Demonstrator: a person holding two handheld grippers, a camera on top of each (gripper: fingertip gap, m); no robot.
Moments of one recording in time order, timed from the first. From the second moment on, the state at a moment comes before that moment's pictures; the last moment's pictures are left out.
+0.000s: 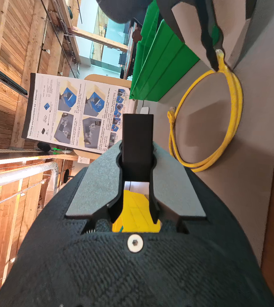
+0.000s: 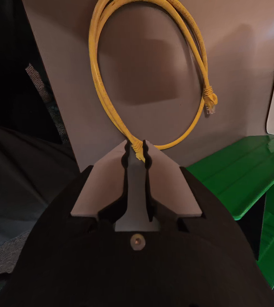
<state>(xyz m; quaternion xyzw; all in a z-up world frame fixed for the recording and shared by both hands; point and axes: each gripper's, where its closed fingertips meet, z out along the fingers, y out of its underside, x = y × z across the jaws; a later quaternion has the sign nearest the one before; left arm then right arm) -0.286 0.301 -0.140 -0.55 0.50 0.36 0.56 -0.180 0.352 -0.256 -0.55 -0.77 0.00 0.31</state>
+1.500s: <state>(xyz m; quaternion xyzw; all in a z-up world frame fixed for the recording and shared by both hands) -0.278 0.303 -0.115 -0.62 0.38 0.15 0.67 -0.215 0.367 -0.125 -0.66 -0.42 0.49 0.39</state>
